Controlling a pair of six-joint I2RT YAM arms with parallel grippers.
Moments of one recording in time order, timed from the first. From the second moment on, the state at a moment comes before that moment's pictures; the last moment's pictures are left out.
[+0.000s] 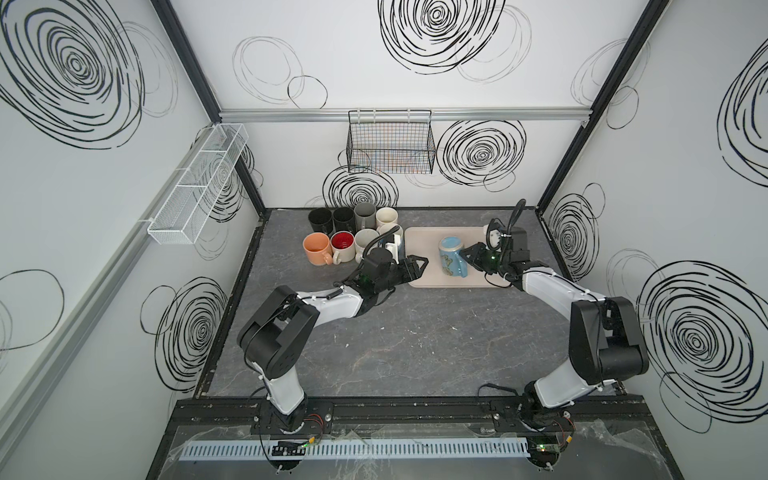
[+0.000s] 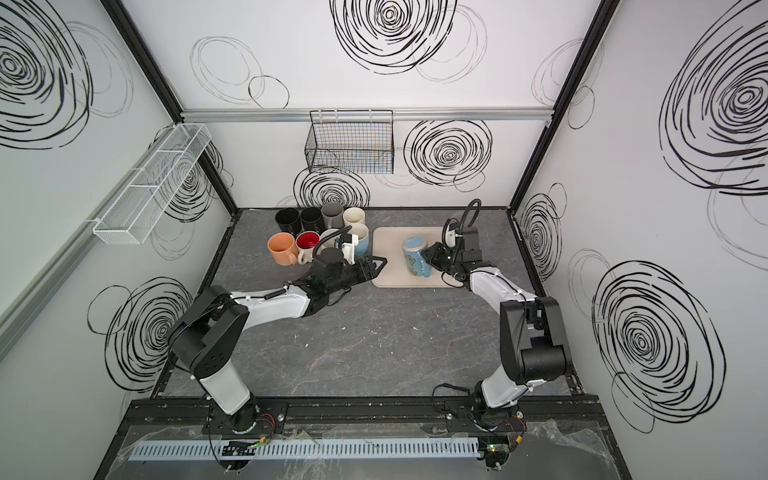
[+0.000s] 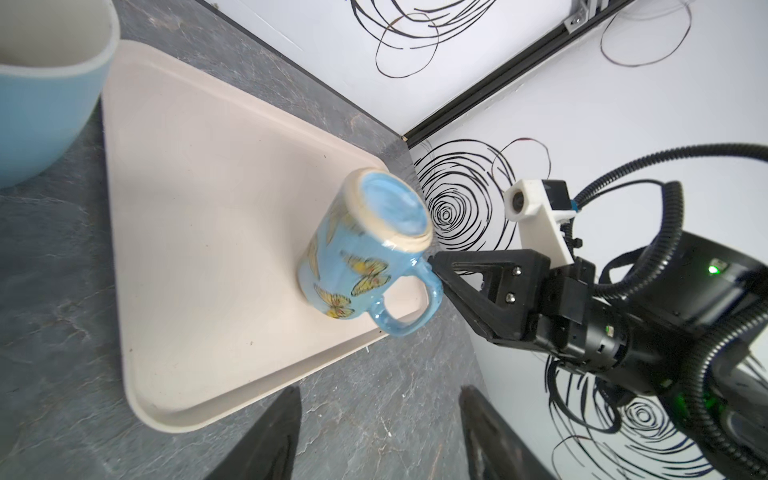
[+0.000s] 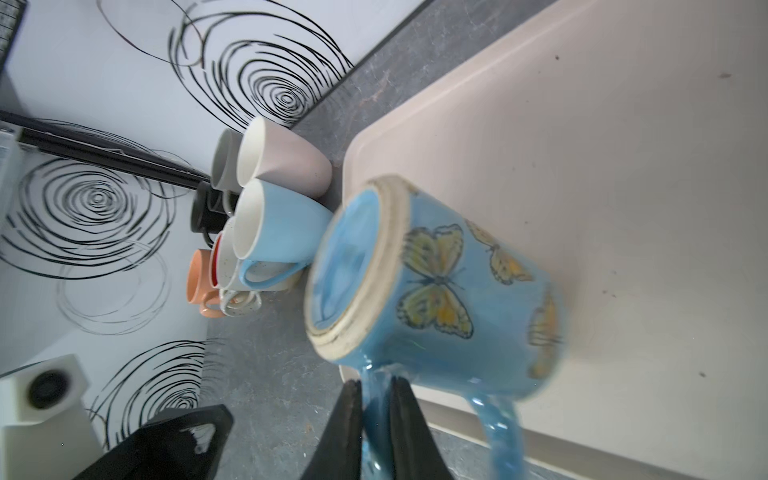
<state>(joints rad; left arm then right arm) -0.61 1.77 0.92 0.56 0.28 -0.94 0.15 1.58 0.95 0.04 -0.52 0.66</state>
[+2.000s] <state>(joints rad) -0.78 2.11 1.36 0.12 0.25 -0.73 0.04 2.06 1.34 -0.33 -0.43 0.34</state>
